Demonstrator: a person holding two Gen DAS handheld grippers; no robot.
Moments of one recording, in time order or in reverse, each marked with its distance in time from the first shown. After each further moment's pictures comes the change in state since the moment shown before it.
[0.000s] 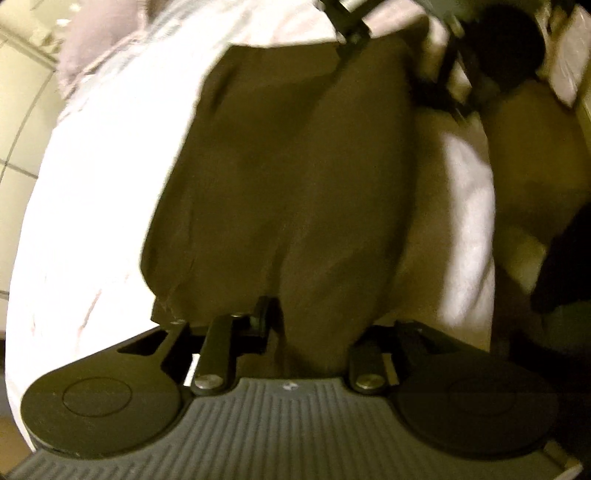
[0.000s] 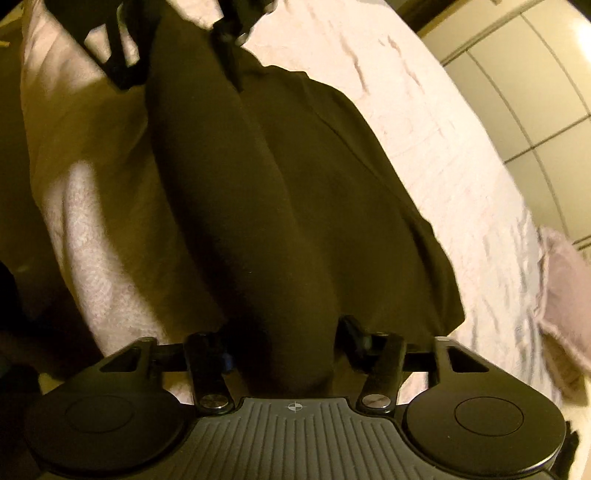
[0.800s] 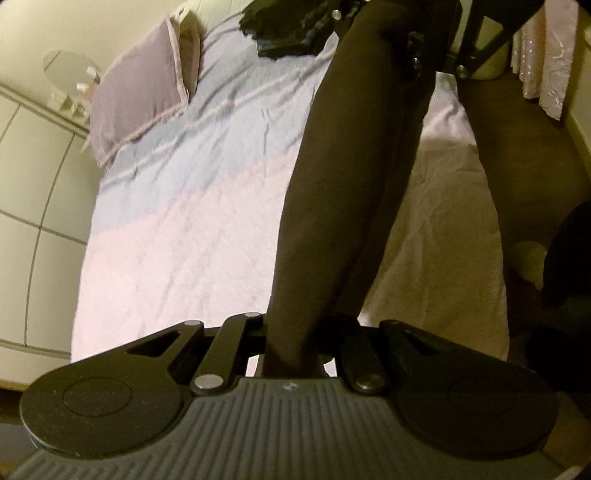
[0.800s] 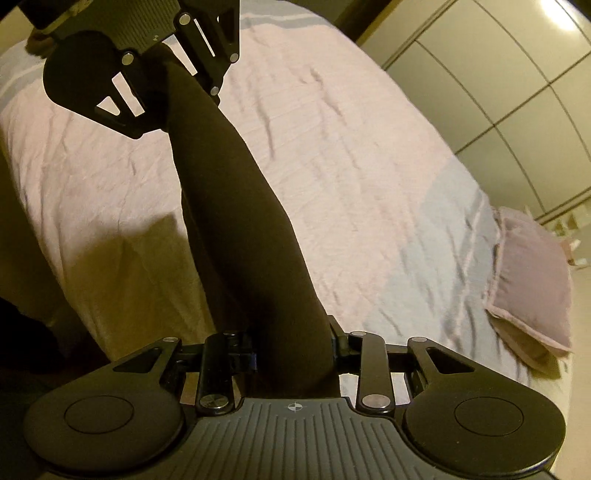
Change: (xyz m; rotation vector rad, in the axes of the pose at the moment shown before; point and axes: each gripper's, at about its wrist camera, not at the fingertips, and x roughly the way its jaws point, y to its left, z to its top) left arm -0.163 0.108 0.041 0.114 -0.149 0.092; right arm -0.204 -0.128 0.086 0.133 0.006 -0.037
